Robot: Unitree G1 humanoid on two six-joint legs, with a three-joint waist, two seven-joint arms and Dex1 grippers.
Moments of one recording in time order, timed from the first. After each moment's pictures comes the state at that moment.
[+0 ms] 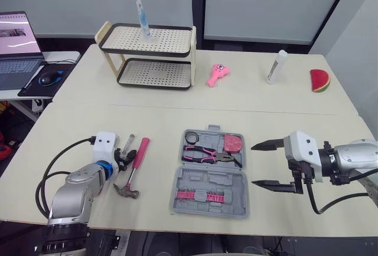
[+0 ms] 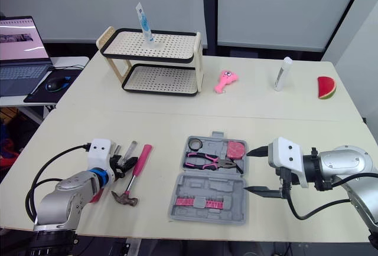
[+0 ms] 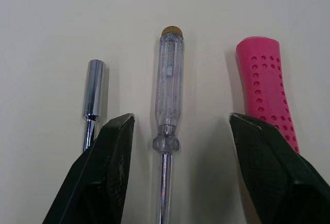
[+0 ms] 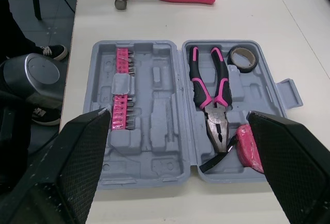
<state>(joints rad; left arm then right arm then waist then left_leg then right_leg) -0.09 0.50 0.21 -0.07 -0.27 0.74 -0.35 -0.10 -0.99 -0.04 -0.58 0.49 0.51 1.12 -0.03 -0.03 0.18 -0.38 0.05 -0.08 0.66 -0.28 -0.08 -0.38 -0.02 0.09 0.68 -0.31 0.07</state>
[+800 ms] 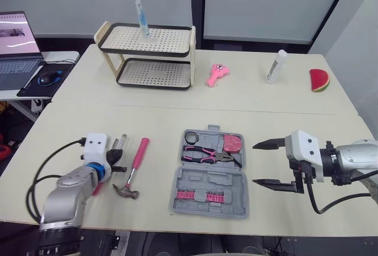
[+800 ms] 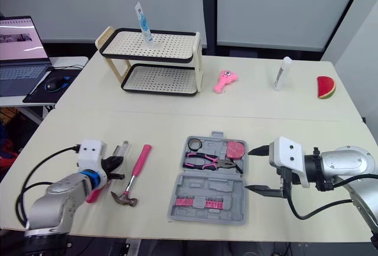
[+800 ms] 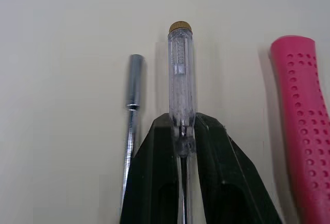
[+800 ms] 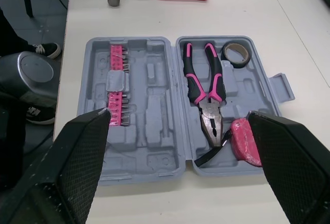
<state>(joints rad) -0.04 0.55 0.29 -0.14 -0.28 0.73 -0.36 -0.08 -1.01 -0.06 -0.61 0.49 0.52 1.09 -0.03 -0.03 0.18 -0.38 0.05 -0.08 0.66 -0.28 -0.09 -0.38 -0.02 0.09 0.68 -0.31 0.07</state>
